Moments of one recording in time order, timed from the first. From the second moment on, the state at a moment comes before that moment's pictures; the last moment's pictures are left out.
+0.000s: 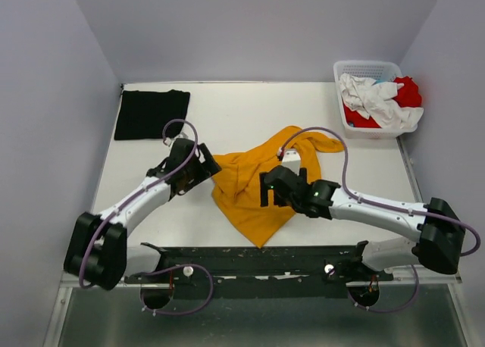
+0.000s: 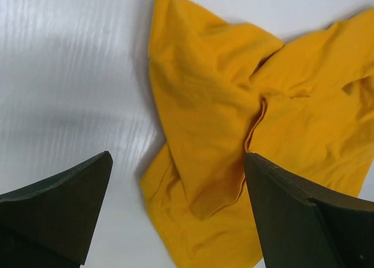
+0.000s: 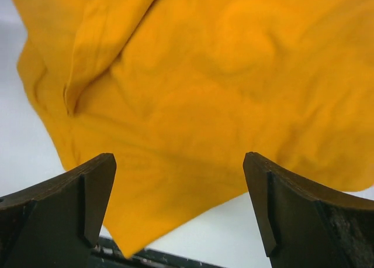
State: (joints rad) left arm -0.39 1.19 0.65 -0.26 -0.02 -0.86; right arm 1.05 1.34 0.88 -0.48 0.47 0.72
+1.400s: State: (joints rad) left arm -0.29 1.47 0.97 -0.40 0.15 -0.68; right arm 0.28 2.06 1.46 -0.31 0.50 0.74
